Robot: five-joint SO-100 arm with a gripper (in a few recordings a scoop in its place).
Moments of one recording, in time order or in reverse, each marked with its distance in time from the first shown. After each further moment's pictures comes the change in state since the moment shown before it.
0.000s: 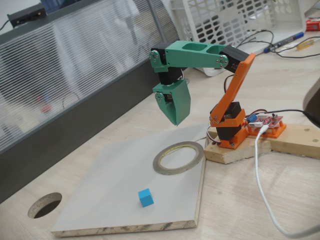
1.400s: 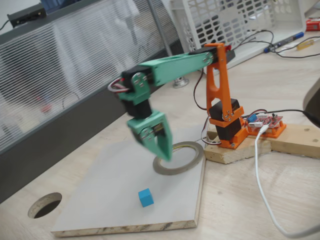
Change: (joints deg) arm -67.4 -33.9 -31.1 0.1 0.0
